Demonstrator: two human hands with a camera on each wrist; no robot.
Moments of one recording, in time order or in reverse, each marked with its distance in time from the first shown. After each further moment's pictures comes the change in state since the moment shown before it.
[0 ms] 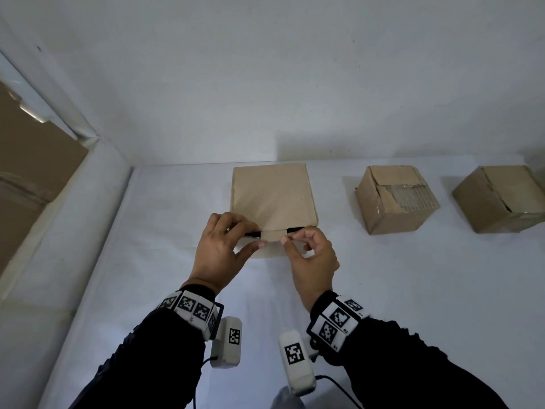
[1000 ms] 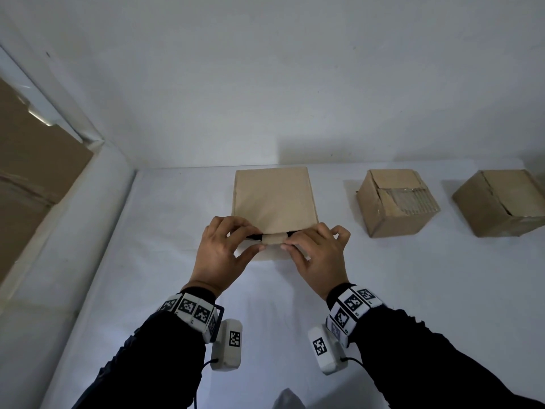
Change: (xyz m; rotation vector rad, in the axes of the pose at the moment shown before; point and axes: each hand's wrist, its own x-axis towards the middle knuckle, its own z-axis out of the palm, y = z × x) left_hand -0.001 0.000 -0.003 -0.011 0.020 0.003; right_hand 0.035 0.011 -0.023 -0.579 -0.080 -0.947
